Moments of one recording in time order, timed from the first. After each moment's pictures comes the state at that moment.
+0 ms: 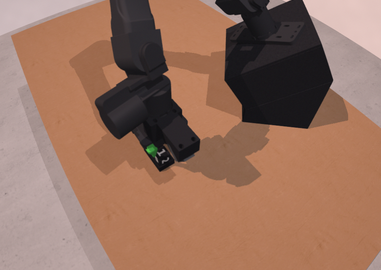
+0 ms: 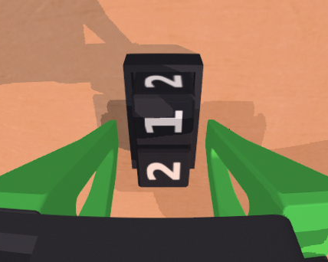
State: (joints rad) arm 0.09 1.85 0.92 -0.29 0.52 -1.38
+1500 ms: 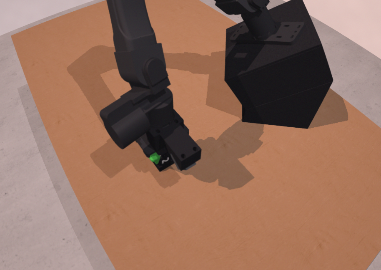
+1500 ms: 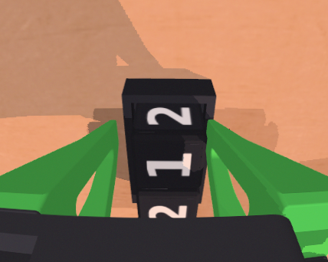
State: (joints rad) arm 0.06 1.94 0.92 -0.20 0.50 -1.42
